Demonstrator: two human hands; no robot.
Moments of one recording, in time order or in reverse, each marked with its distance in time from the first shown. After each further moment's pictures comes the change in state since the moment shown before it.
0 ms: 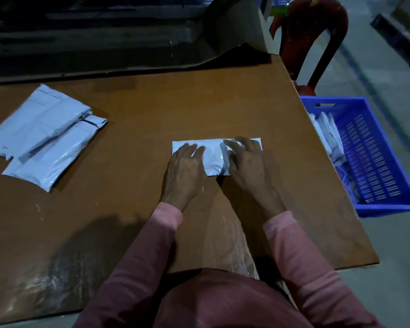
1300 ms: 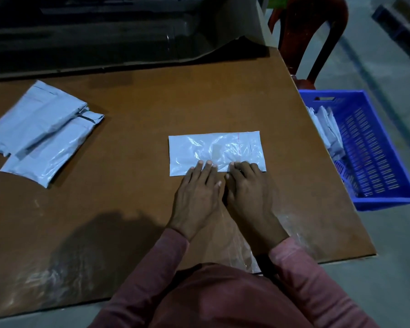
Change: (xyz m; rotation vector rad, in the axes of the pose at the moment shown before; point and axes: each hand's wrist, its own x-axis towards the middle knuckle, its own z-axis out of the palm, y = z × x) left_hand -0.066 0.034 0.020 0.111 -0.061 0.147; right_hand -0.072 -0.007 -0.002 -0.132 0.158 -0.083
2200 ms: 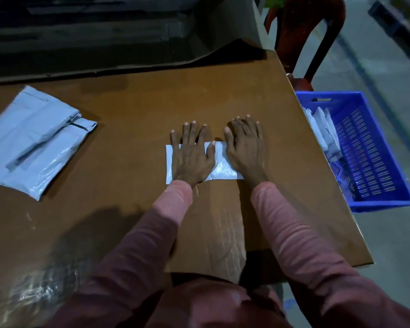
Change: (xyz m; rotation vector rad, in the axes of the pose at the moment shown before) left_hand 0.116 -0.037 0.020 -0.016 -0.037 -0.210; right_hand 0.117 0.045 0.060 0.014 -0.082 0.174
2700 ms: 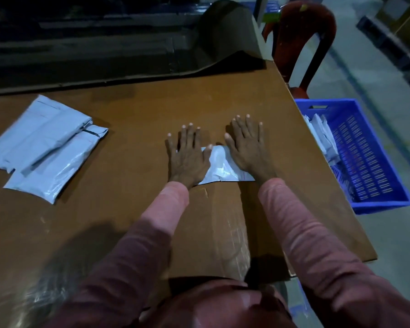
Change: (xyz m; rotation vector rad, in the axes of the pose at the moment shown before) left_hand 0.001 -0.028 -0.022 0.024 -0.066 -0.001; right_hand 0.010 -0.005 -0.011 -0.072 -0.215 -0.095
